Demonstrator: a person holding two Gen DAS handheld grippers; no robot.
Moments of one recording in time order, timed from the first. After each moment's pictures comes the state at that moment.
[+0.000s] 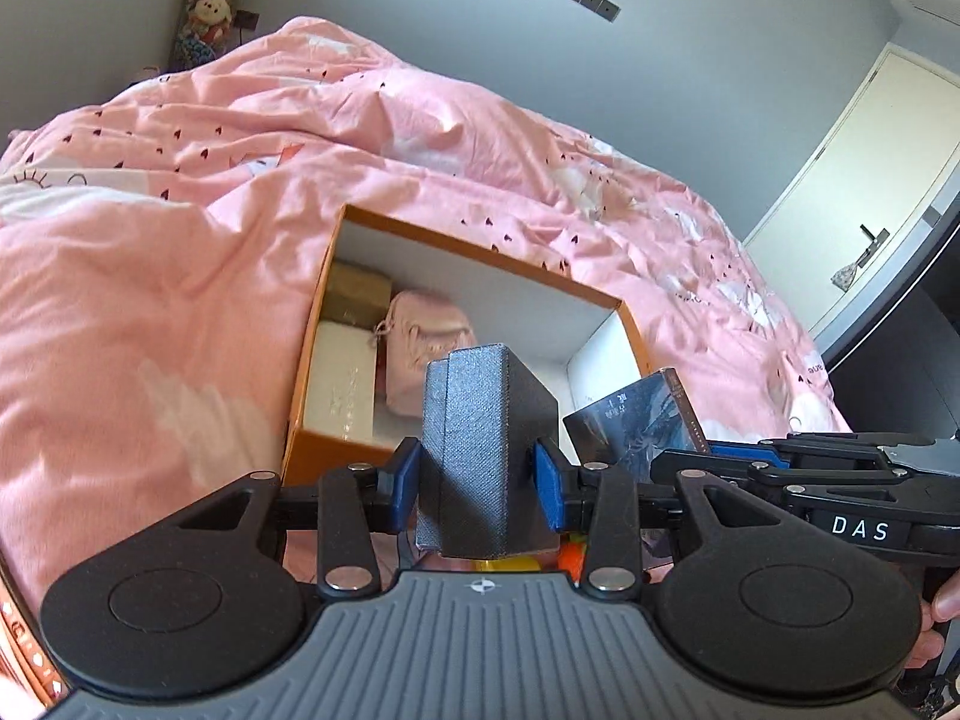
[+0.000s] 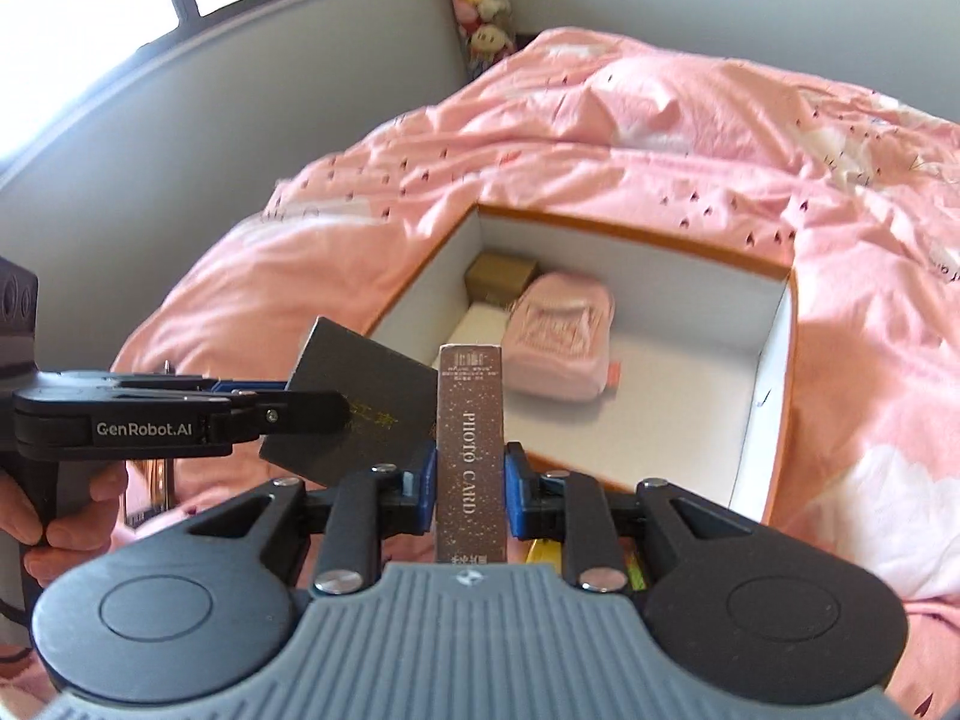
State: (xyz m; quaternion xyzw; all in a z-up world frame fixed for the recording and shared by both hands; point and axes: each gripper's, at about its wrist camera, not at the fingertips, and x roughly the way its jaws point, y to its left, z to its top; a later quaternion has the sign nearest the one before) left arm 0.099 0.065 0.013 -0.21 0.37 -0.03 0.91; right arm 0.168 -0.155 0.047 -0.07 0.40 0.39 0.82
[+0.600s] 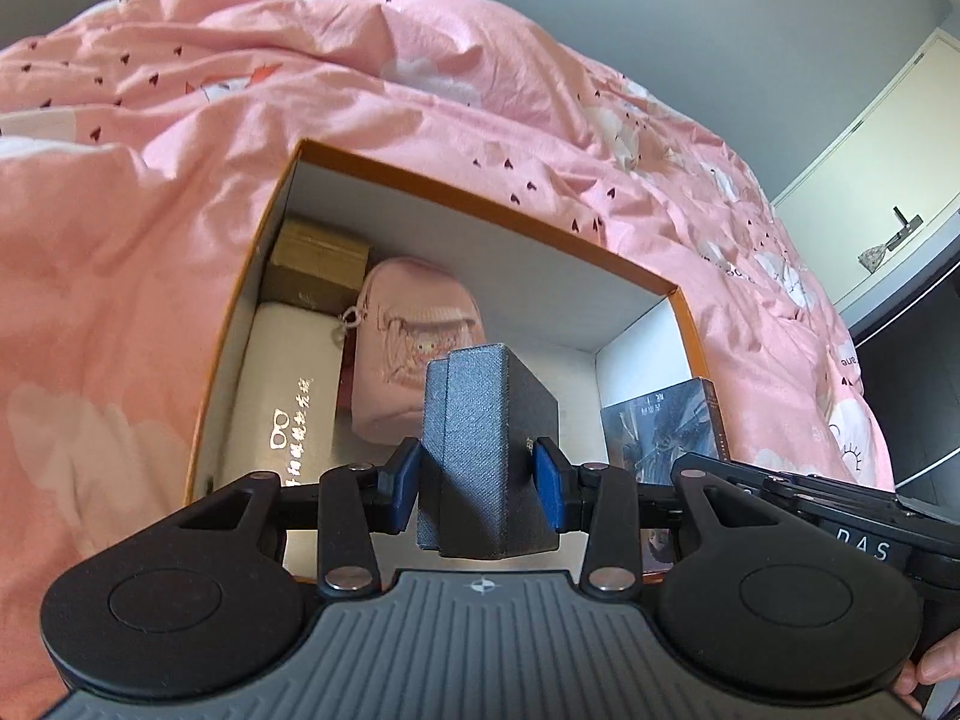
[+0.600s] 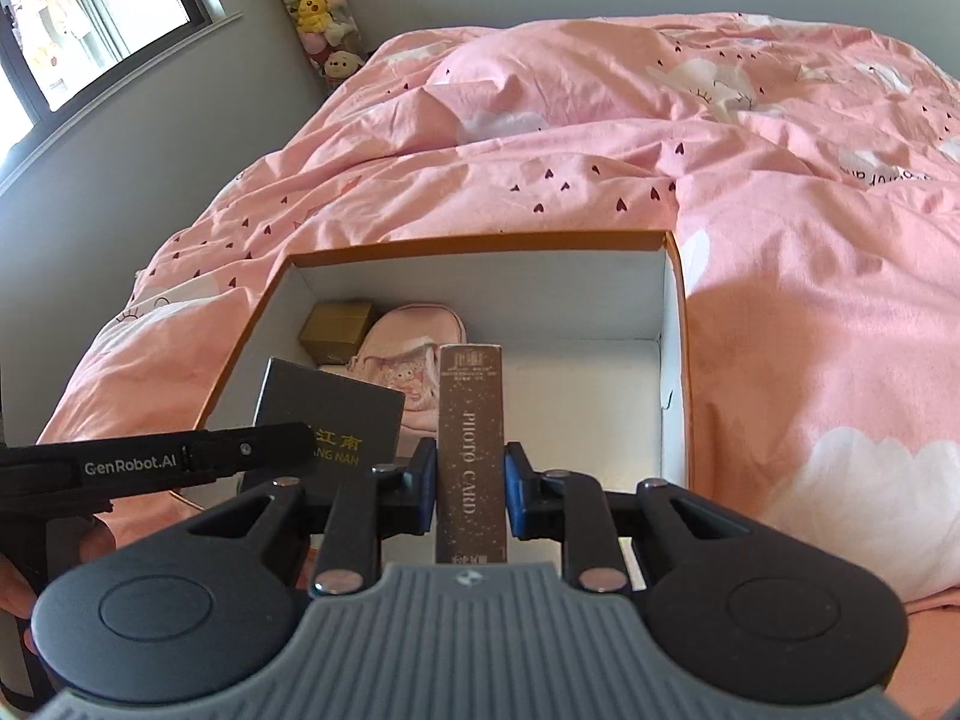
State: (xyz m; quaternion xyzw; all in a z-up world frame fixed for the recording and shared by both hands) left arm 0.198 0.061 -0.046 -0.24 0.45 -0.04 0.86; right arm 0.253 -0.164 -0.004 0.01 0.45 0.28 0.85
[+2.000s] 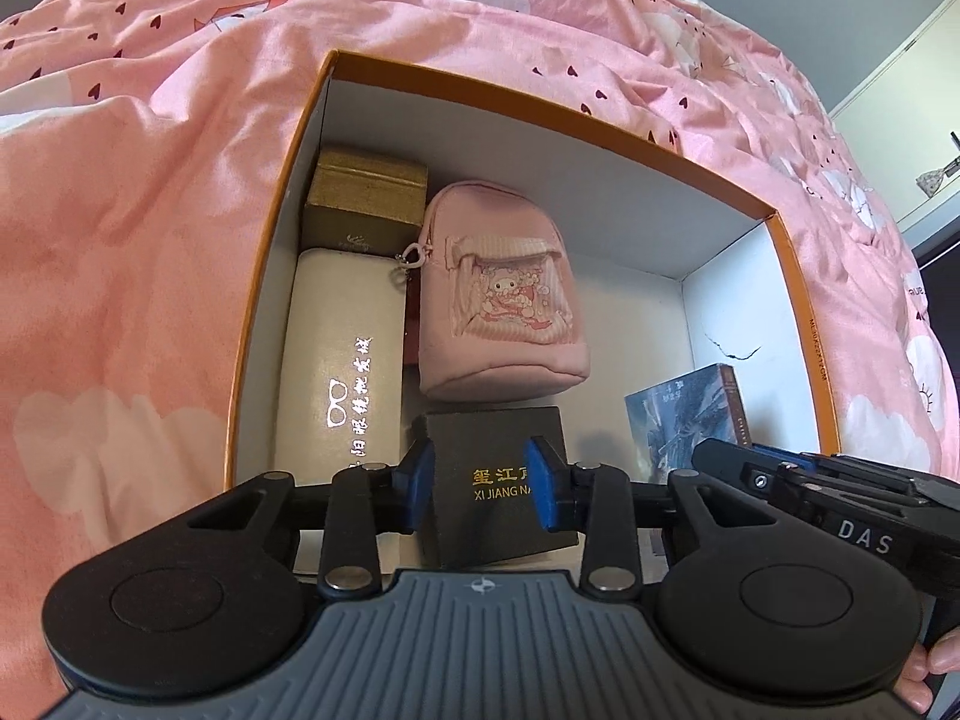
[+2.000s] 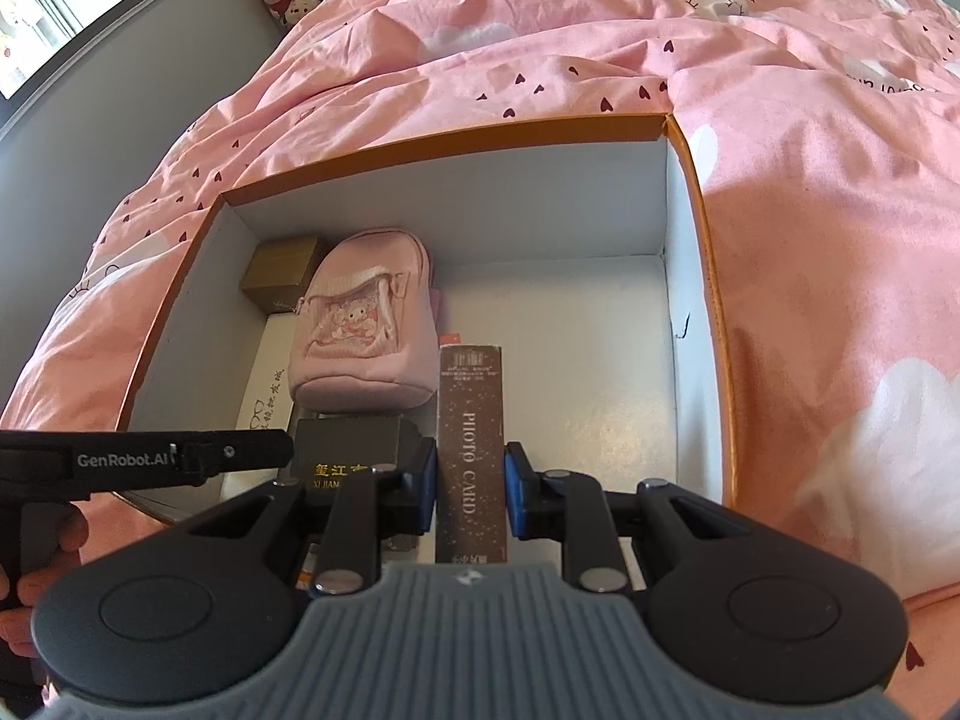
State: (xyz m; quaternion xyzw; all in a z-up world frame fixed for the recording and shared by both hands) left arm 0.223 0.072 -0.068 -0.19 0.53 -0.02 0.83; right arm 0.278 -0.150 -0.052 0.01 0.51 0.26 0.82
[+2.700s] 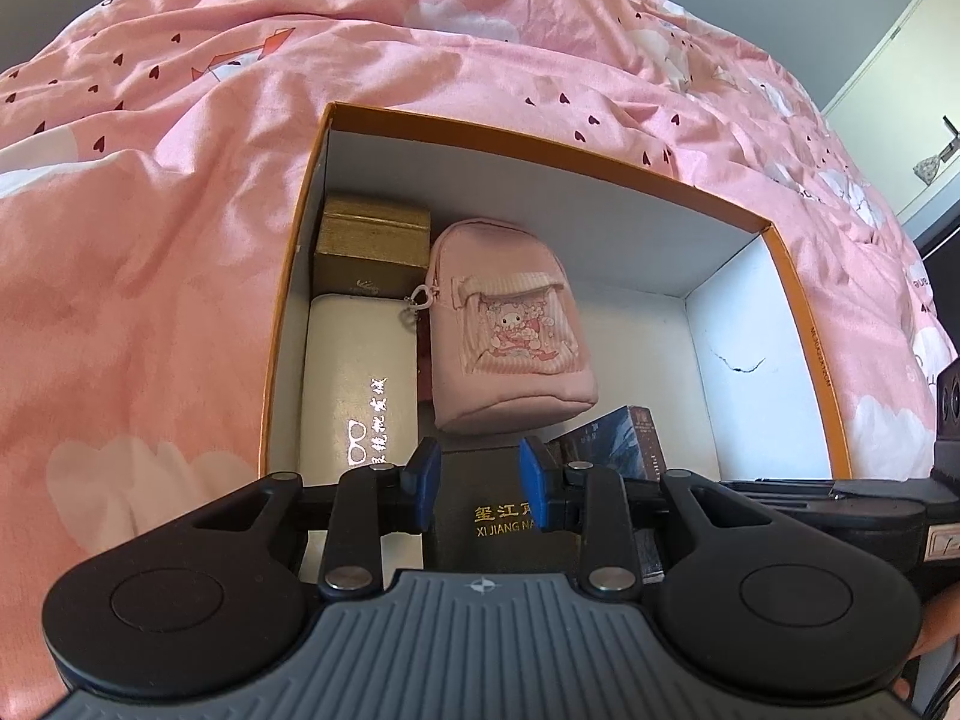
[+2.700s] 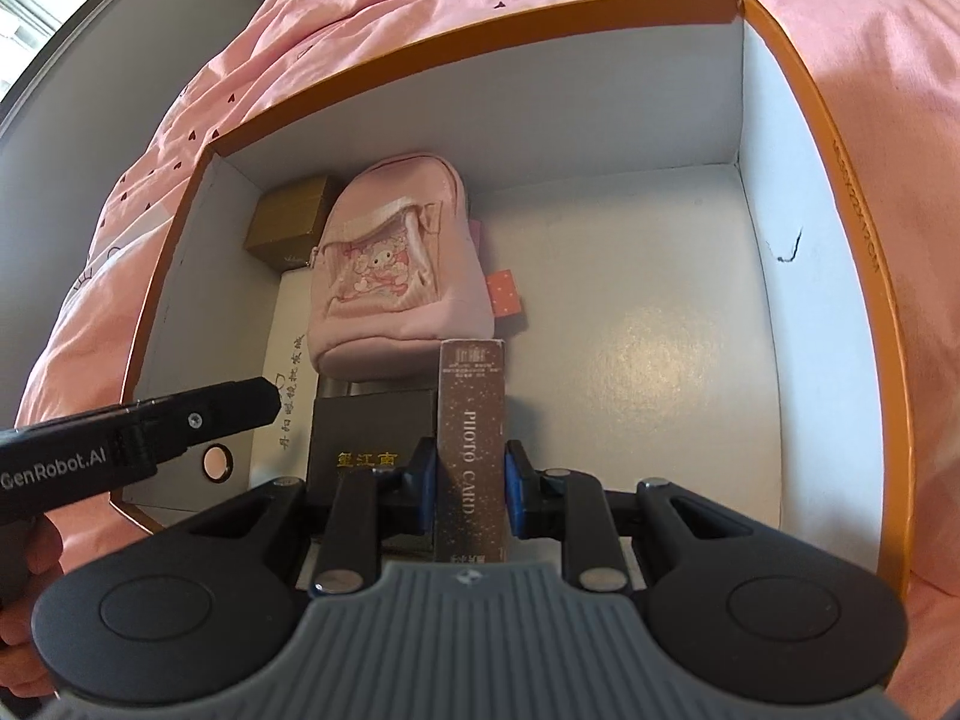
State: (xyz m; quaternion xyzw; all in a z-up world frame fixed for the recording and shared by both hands) left arm 0.226 0.071 -0.062 -0.15 0.51 -0.01 0.84; right arm 0.294 -0.120 -0.090 0.06 0.58 0.27 0.77
